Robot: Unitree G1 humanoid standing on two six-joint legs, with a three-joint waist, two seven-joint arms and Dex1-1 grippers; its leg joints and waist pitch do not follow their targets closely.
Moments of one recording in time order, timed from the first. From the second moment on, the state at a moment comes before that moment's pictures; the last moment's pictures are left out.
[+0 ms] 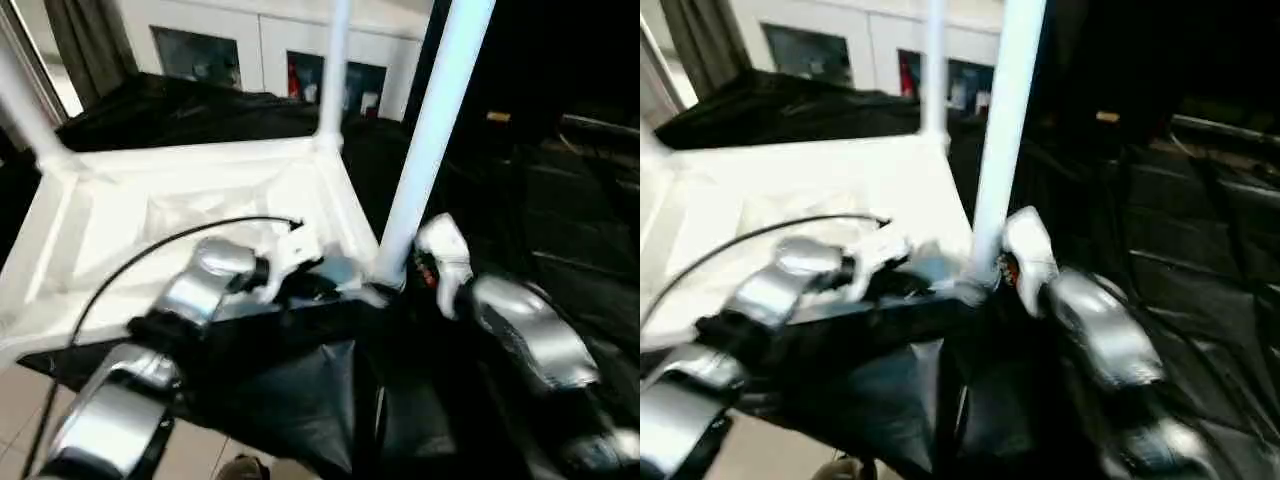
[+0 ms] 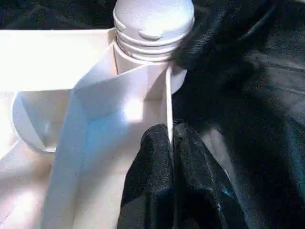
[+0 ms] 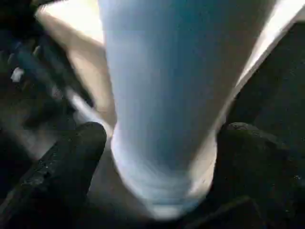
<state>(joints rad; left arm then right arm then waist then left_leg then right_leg) -0.71 0.32 -0.31 0.72 0.02 0.06 -1.21 -0.37 -0.41 0.17 0.25 0.17 0.30 0.86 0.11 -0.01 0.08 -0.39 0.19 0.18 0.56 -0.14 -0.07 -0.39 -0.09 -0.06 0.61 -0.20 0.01</state>
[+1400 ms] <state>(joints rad) -0.76 0.18 -0.28 0.80 0.08 0.14 -0.88 -0.41 -0.16 0.04 0.34 0.14 0.30 0.40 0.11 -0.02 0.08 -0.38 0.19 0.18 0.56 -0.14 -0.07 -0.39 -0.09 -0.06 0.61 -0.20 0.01</state>
